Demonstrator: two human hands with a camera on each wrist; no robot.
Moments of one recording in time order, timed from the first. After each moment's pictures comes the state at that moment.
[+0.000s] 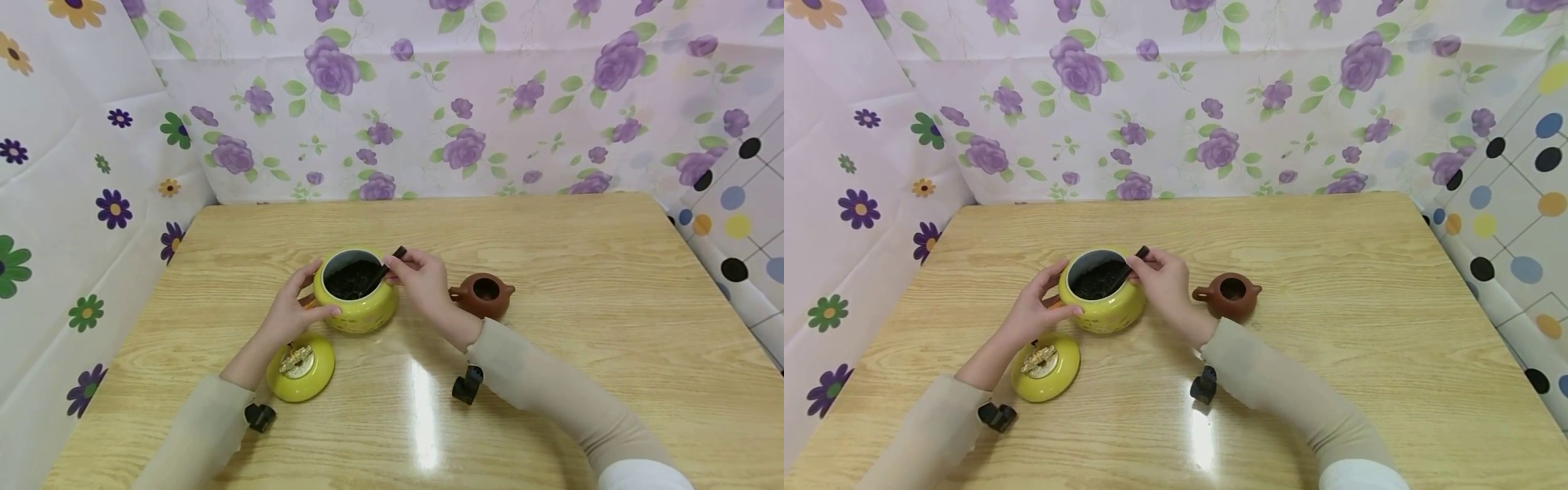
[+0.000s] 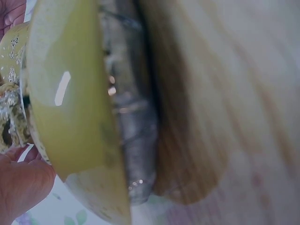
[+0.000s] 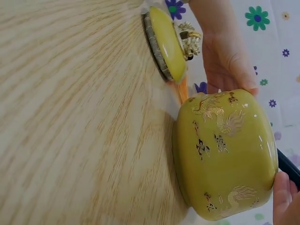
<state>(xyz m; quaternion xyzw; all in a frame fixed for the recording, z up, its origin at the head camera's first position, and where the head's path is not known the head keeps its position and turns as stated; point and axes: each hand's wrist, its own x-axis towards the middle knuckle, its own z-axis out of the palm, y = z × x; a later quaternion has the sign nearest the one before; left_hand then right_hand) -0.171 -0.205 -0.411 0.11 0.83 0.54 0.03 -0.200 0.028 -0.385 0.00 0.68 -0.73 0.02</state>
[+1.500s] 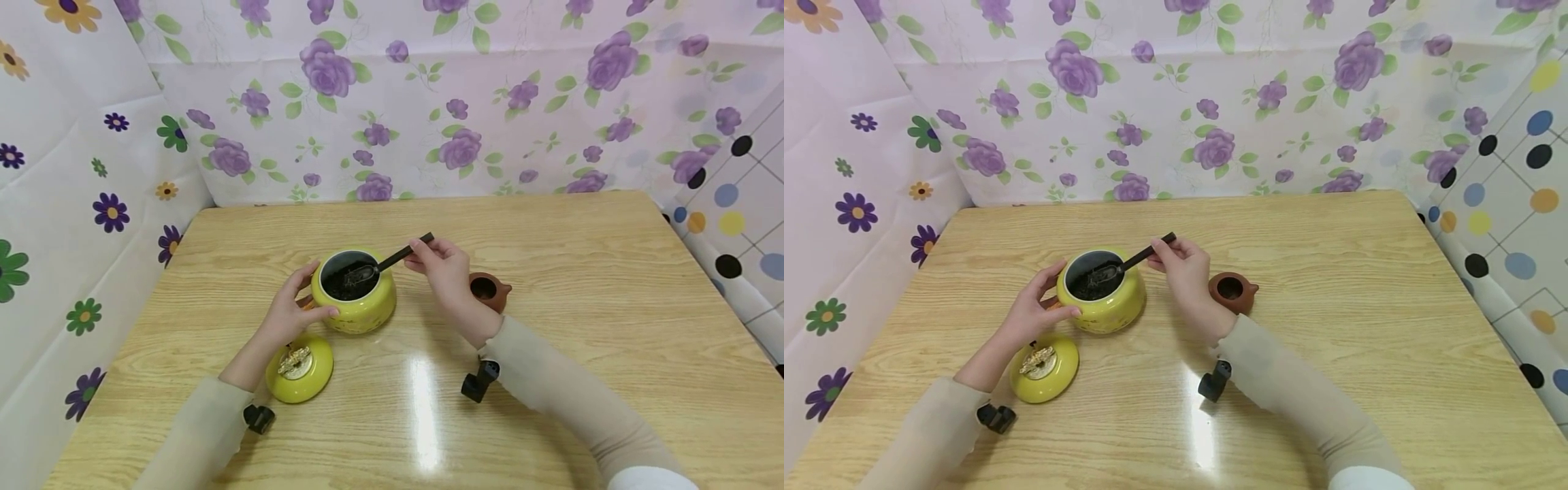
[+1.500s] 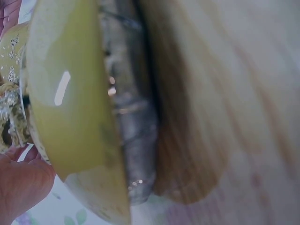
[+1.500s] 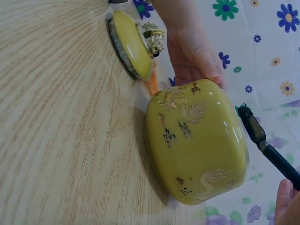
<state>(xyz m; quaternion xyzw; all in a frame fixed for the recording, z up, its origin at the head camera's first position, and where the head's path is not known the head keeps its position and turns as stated) -0.172 -0.205 -0.411 0.11 0.83 0.54 0.04 -0.205 0.055 -0.374 0.07 0.59 -0.81 -0.01</state>
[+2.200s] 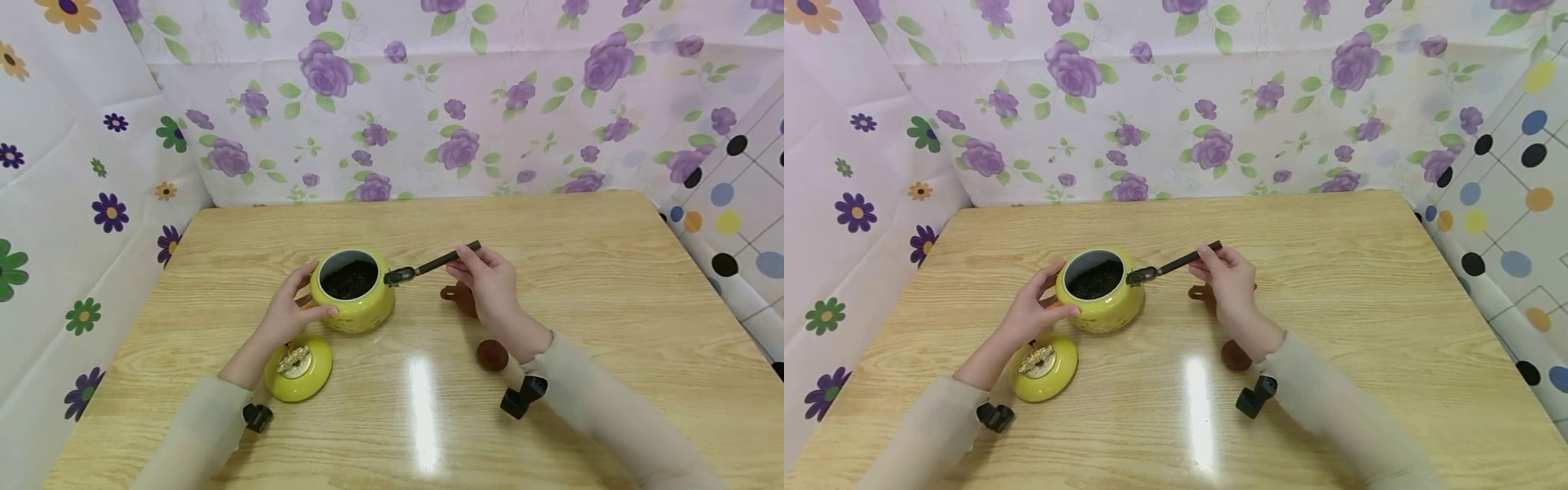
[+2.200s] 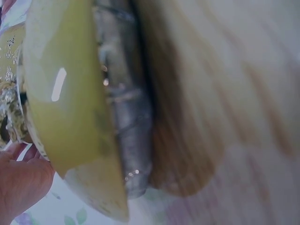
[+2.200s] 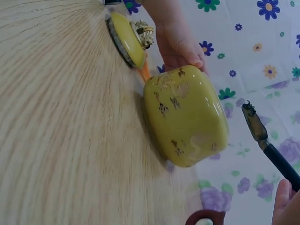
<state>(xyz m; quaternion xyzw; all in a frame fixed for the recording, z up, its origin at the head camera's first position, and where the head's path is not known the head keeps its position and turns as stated) -0.171 -0.205 -0.410 0.11 0.84 0.53 0.04 -0.187 0.115 -0.377 0.09 0.55 -0.83 -0.01</state>
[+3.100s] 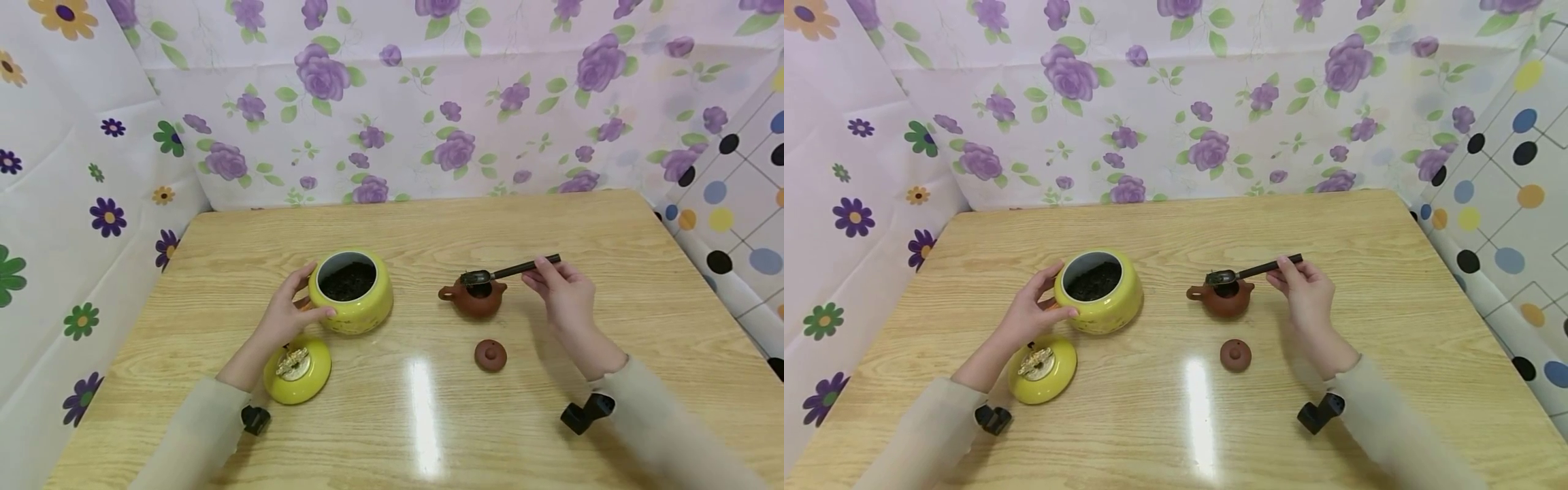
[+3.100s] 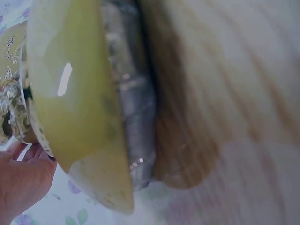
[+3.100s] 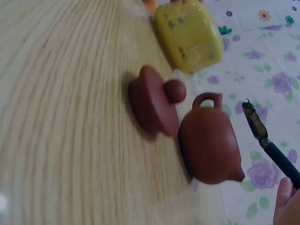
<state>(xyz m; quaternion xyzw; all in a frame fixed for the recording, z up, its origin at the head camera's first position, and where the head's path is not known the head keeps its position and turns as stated) -0.172 -0.205 -0.409 0.11 0.84 0.53 0.05 -0.167 0.214 -0.395 0.12 0.51 -0.85 -0.10</state>
